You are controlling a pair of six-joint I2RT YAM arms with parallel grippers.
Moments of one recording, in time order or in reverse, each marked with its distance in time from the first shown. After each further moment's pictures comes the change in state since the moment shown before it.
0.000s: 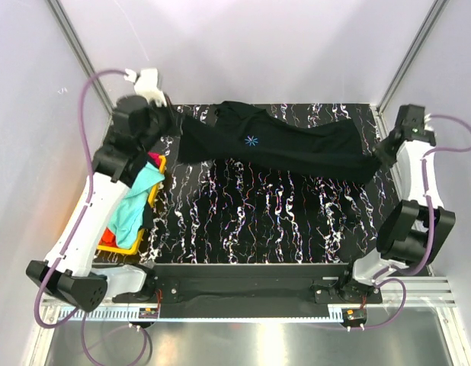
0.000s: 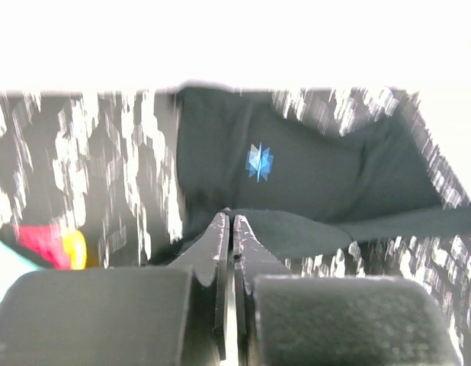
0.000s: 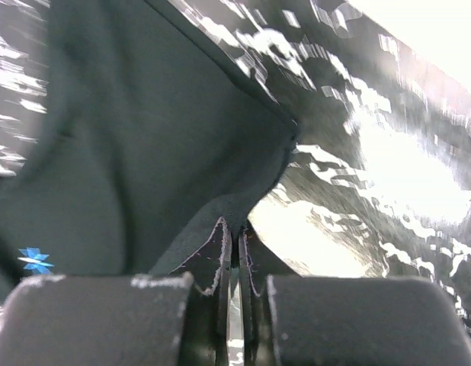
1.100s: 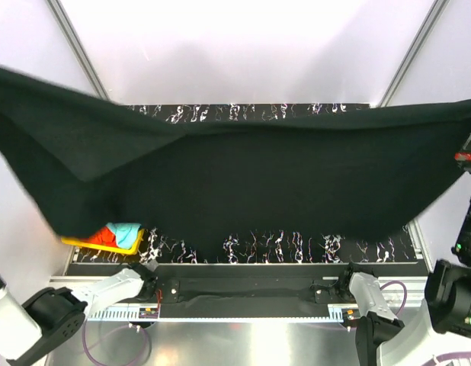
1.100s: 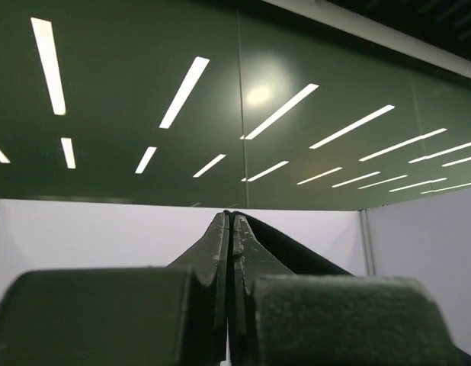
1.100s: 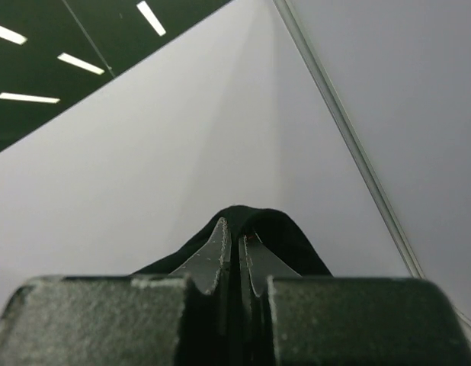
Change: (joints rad) left arm -0.211 -0.216 0.803 0.319 0.029 0.408; right arm 0.000 -0.705 0.647 0.158 -0.043 -0.150
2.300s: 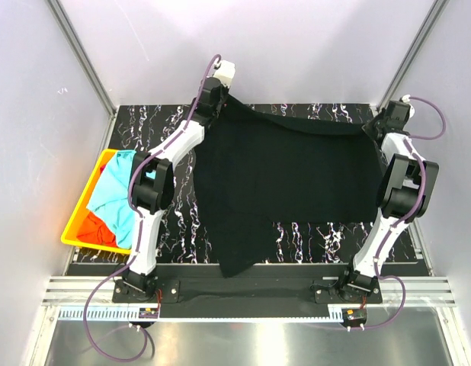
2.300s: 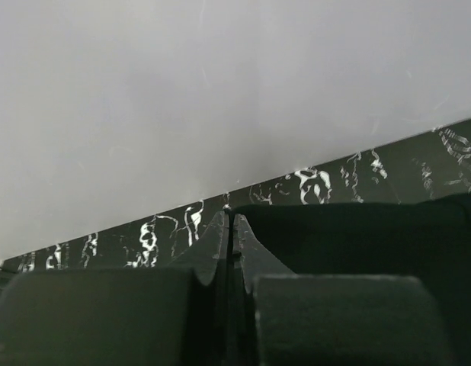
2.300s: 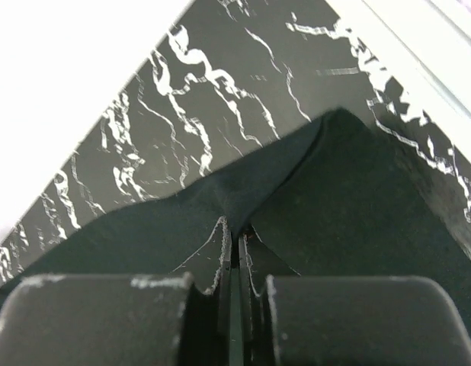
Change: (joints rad) left arm 0.166 1.248 -0.257 0.264 -0.273 0.115; right arm 0.000 1.169 -0.544 0.612 -0.163 0.000
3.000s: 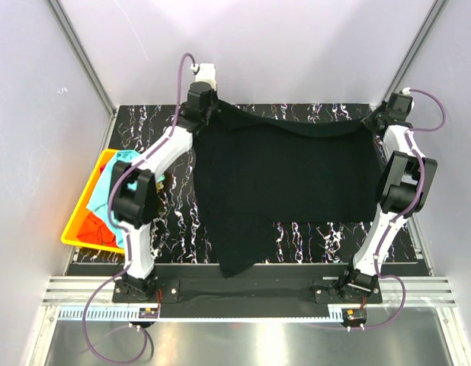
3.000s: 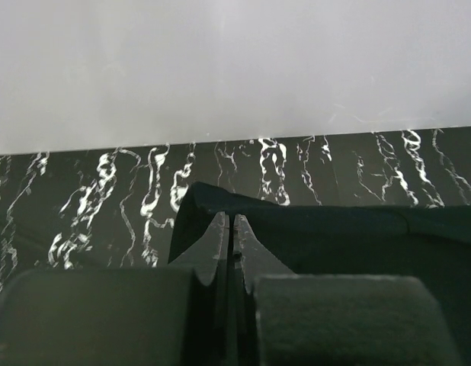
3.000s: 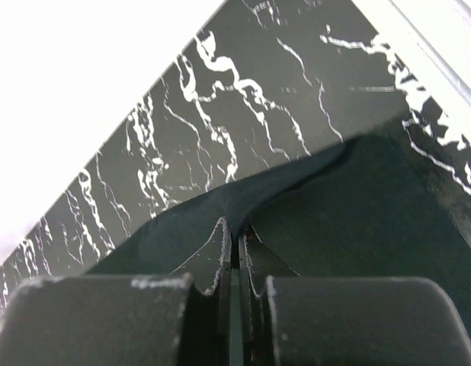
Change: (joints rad) left arm 0.002 -0.226 -0.245 -0.054 -0.014 -0.343; right arm 0.000 0.078 0.171 -0.078 -0.059 0.007
